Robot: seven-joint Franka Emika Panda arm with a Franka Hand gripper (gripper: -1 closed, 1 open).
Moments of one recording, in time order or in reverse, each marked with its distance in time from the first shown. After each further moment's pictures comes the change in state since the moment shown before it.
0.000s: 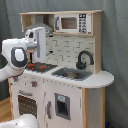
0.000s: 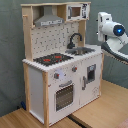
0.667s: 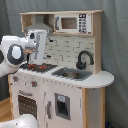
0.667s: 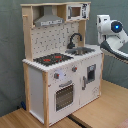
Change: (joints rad) arm 0.029 0.026 0.001 0.057 0.017 -0.220 -0.004
